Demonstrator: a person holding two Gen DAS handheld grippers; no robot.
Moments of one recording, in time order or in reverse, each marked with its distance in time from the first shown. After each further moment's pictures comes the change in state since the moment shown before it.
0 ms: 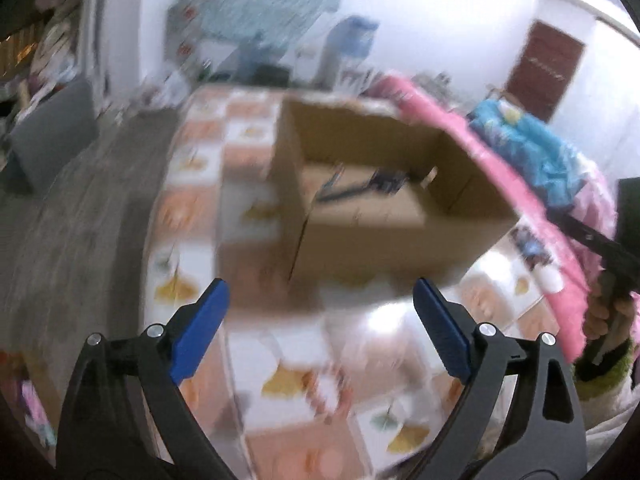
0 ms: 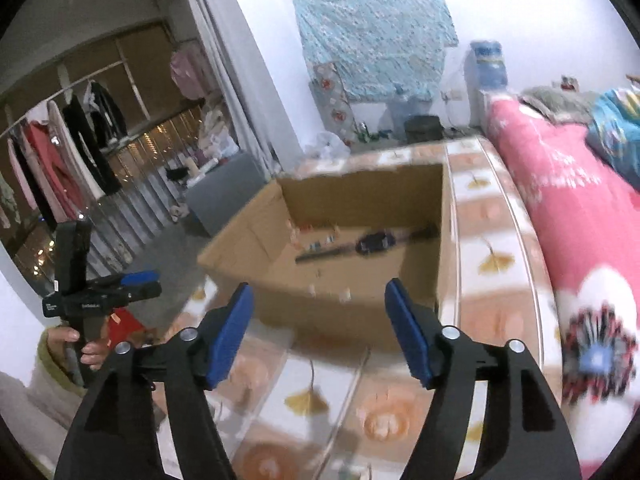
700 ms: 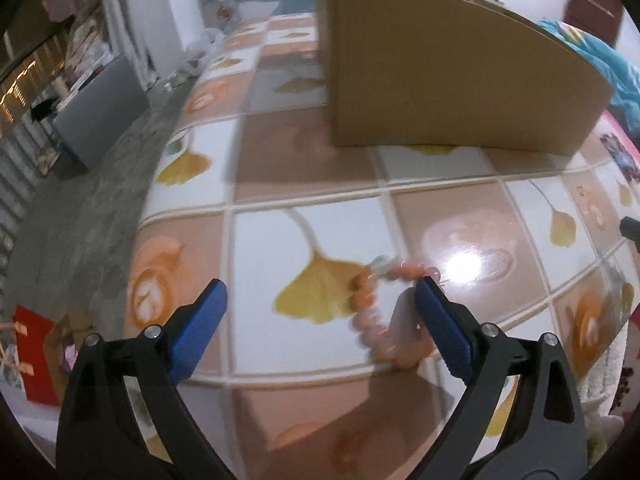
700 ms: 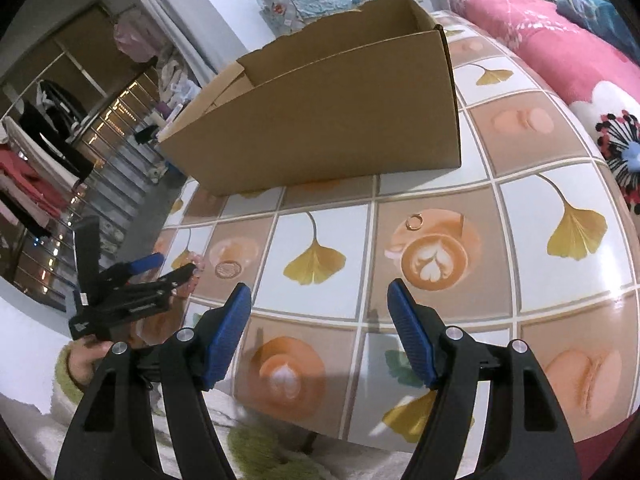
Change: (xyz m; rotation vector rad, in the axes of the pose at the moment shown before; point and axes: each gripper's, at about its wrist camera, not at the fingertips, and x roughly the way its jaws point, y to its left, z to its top) left arm 0.079 -0.014 -0.075 0.086 0.140 0.284; right arm 0.046 -0.001 -0.098 0.194 0.264 -0.040
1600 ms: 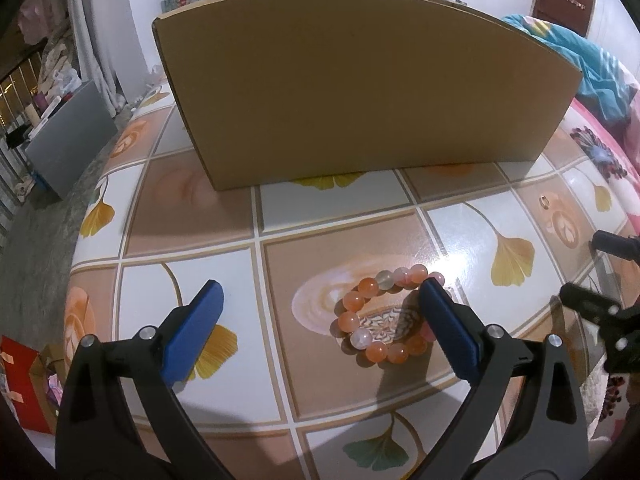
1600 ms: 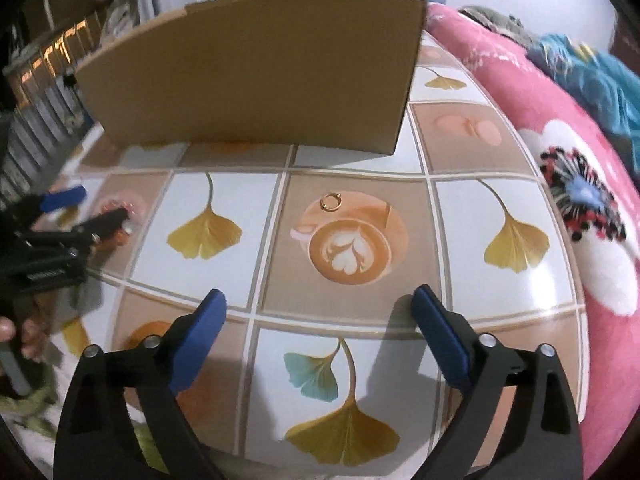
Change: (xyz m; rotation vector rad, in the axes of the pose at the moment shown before) left arm 0.011 -0.061 0.013 0.055 -0.052 -0.080; right arm 0.037 0.002 -0.011 -0.184 0.047 -0.436
